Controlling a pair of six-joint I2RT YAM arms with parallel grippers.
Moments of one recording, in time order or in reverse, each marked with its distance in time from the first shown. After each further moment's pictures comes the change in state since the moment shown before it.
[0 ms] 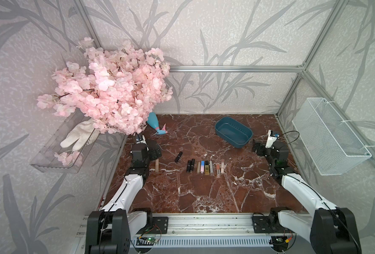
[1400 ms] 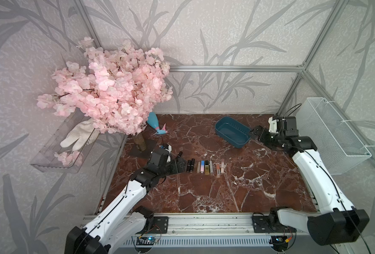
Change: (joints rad) left arm -0.499 -0.135 0.151 -0.528 0.210 -0.310; right arm 0.013 0.188 0.742 -0.999 -0.296 0.394
